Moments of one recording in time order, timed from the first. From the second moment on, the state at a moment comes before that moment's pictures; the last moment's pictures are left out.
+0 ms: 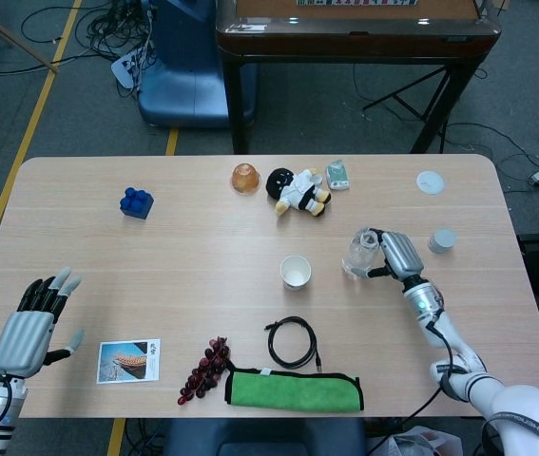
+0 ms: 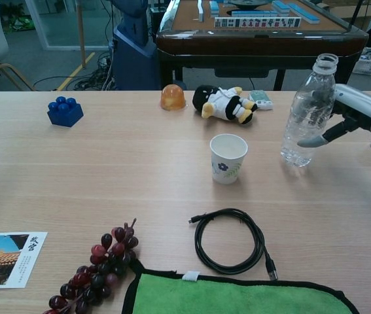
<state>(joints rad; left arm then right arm) -0.20 -1.15 -0.03 -1.75 1.45 1.39 0.19 0.65 -1.79 0.12 -0.61 -1.48 1.03 0.80</state>
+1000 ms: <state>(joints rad) -0.19 -1.14 -0.03 -1.75 1.47 1.39 0.19 0.82 -1.58 0.23 -1.09 -1.19 0.80 -0.35</state>
